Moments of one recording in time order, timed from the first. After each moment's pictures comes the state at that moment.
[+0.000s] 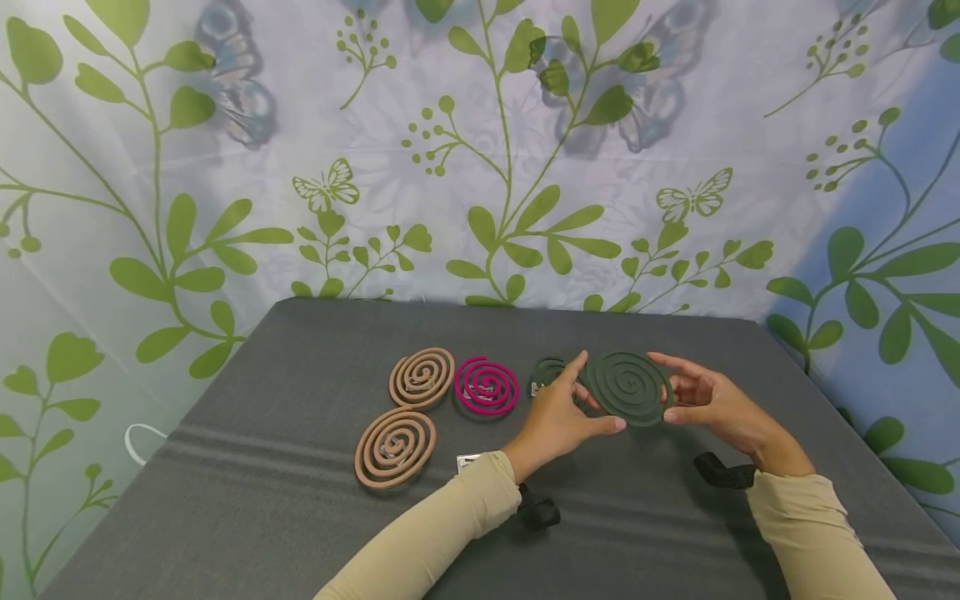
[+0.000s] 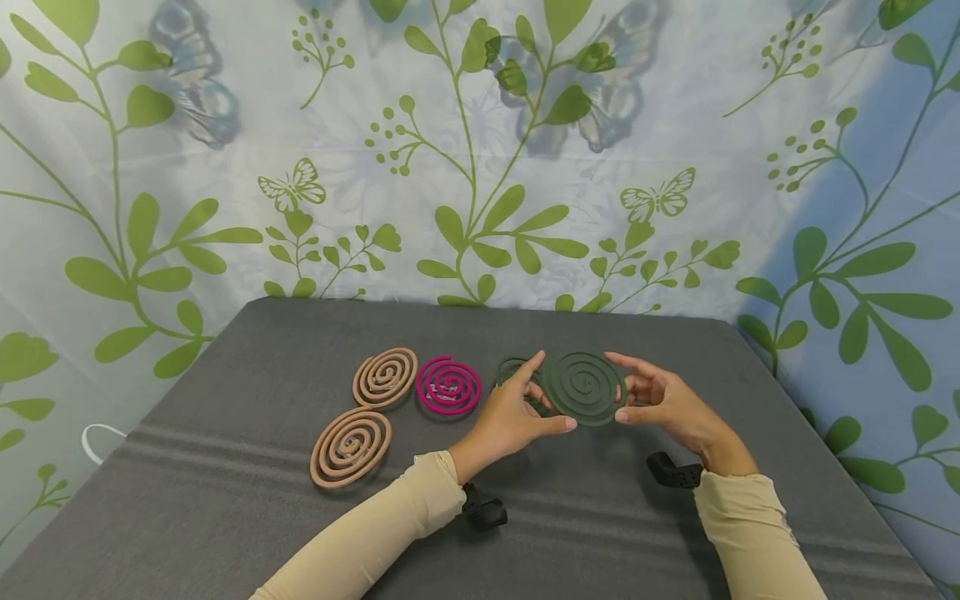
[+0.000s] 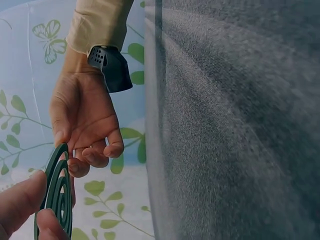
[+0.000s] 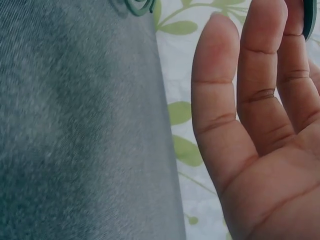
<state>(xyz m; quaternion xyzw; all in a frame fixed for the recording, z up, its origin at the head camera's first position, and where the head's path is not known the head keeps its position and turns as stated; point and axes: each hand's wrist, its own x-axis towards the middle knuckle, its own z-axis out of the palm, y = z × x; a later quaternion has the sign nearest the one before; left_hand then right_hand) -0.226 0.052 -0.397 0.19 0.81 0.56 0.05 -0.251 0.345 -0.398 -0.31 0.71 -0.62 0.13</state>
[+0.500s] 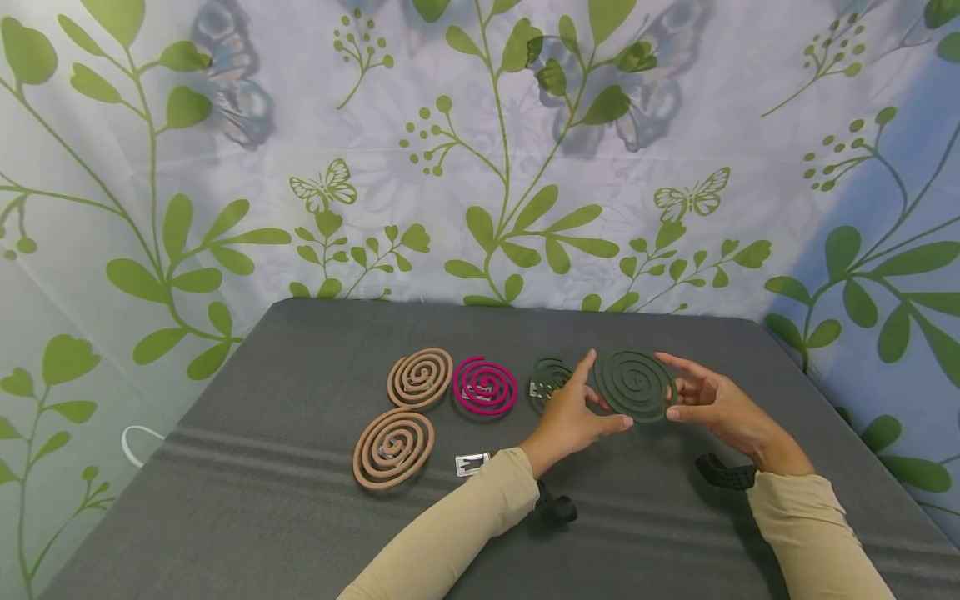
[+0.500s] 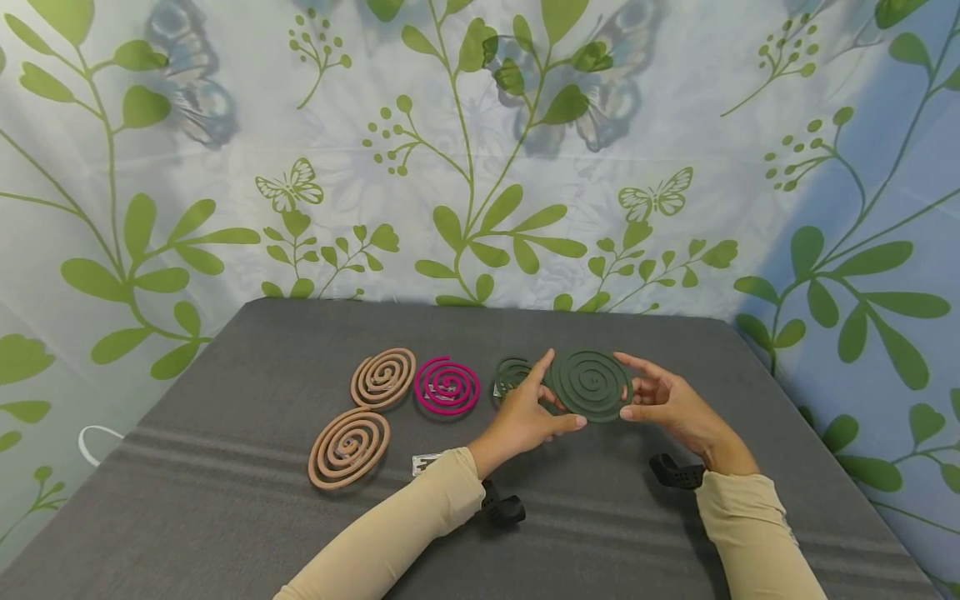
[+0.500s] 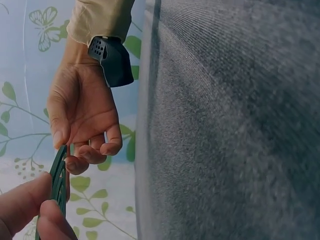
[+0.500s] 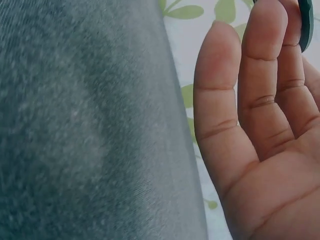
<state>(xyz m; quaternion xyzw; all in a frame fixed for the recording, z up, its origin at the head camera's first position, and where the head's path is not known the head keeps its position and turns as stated) -0.237 0.075 -0.410 0.16 0.79 0.59 0.08 -0.255 0.357 -0.413 -0.27 0.70 -0.65 0.13</state>
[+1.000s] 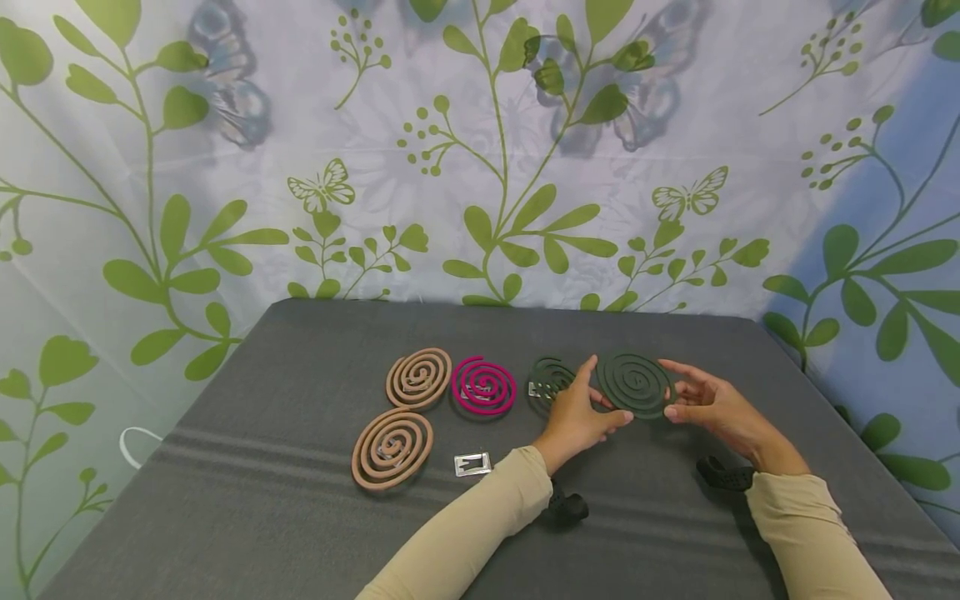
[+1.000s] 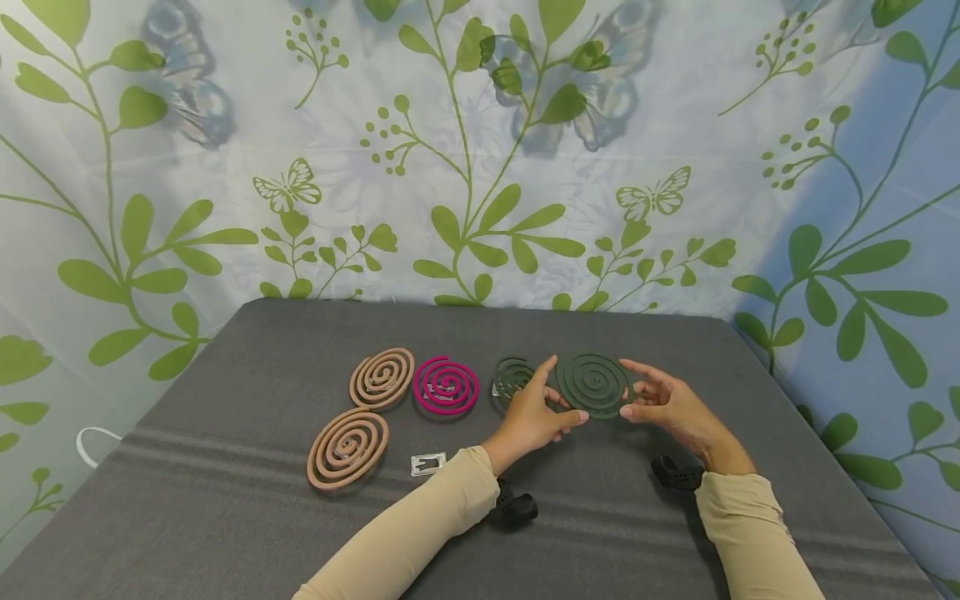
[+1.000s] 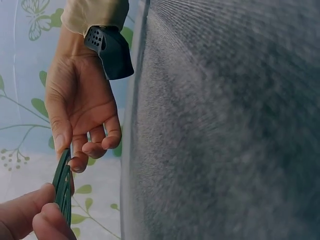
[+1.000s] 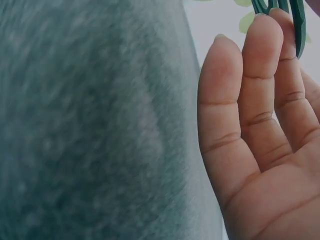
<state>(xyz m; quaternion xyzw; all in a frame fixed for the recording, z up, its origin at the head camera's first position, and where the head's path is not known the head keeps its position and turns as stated) -0.243 0.096 -0.420 0.11 0.79 0.61 0.07 -0.255 0.365 -0.424 -0.18 0.76 -0.62 0.11</state>
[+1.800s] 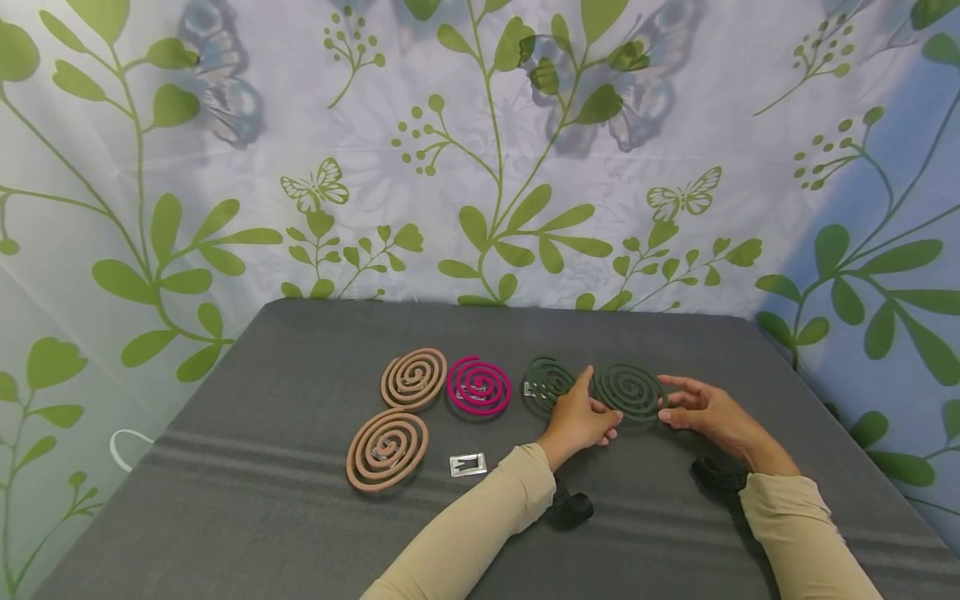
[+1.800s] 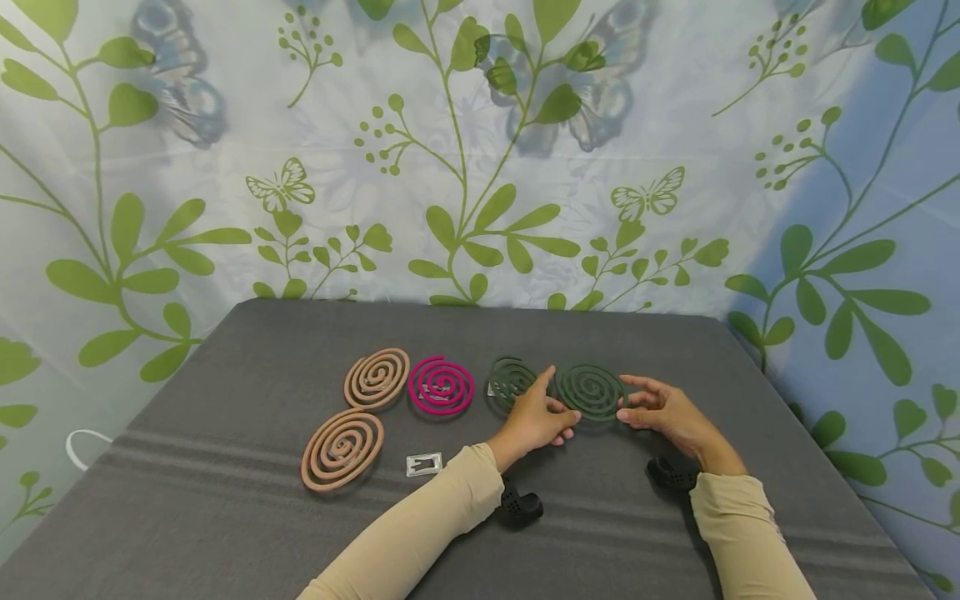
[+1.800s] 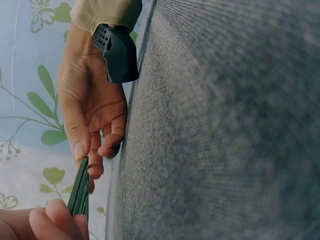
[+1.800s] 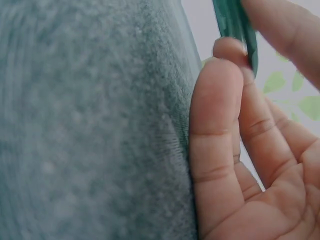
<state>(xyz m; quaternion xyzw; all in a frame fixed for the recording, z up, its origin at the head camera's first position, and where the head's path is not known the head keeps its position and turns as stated) -0.245 0.105 -0.428 0.09 0.77 0.62 0.12 -0.260 0.373 -0.438 -0.12 0.79 -0.58 0.12</state>
